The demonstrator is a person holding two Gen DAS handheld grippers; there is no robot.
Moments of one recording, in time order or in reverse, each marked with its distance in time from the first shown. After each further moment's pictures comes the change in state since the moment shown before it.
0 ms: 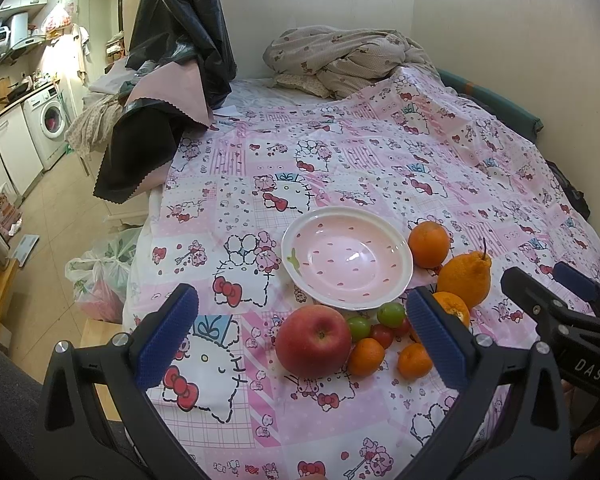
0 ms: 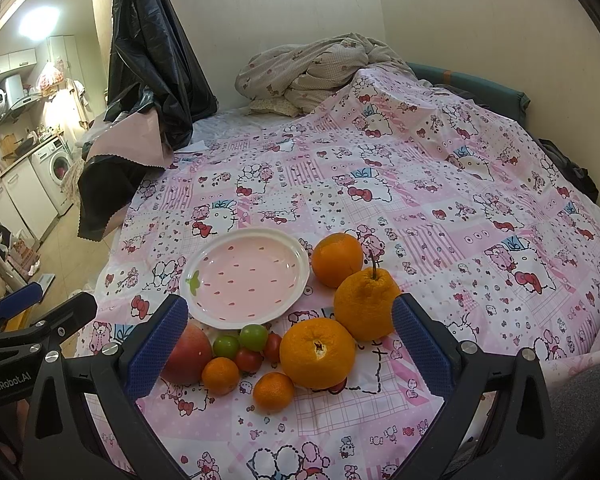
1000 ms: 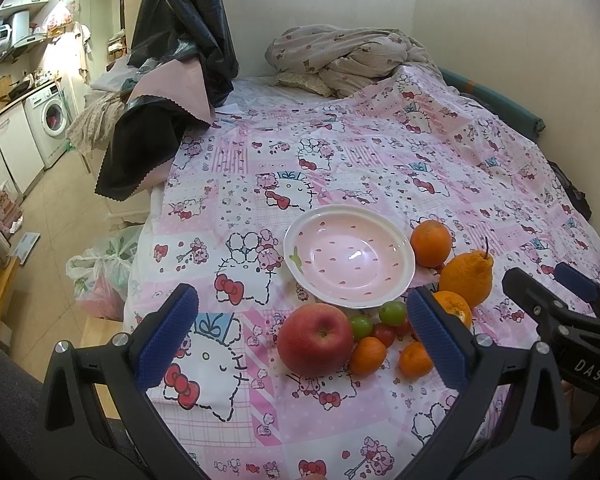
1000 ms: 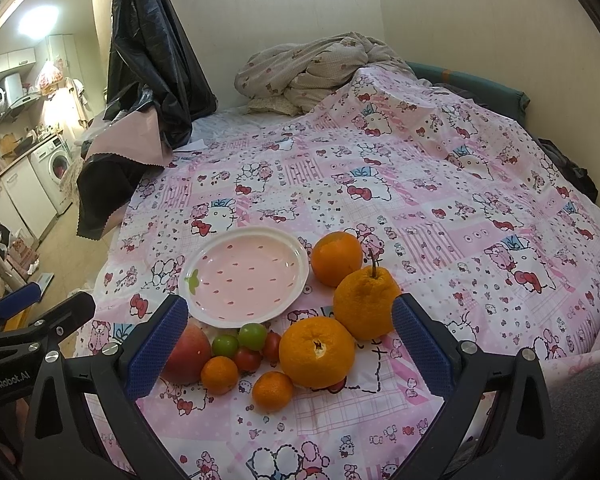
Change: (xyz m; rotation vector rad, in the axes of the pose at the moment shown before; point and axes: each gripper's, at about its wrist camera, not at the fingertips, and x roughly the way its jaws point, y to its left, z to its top) left arm 0.000 0.002 -0.003 -0.004 0.006 0.003; right arm 0.002 0.001 -0.002 0.001 0.001 -0.008
